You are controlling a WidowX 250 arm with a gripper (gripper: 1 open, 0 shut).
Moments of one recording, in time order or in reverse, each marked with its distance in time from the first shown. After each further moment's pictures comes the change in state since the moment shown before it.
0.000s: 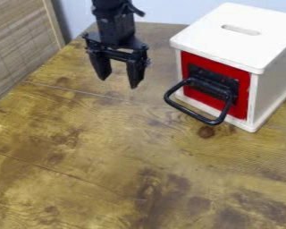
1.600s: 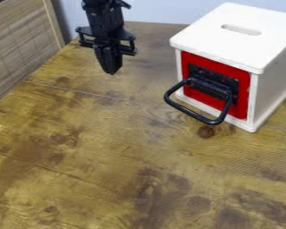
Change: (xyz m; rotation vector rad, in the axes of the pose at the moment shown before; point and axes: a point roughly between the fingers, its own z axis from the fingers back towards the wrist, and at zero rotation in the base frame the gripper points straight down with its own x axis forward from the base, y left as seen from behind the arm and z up) arm 0.024 0.036 -0.004 -0.041 -0.022 0.002
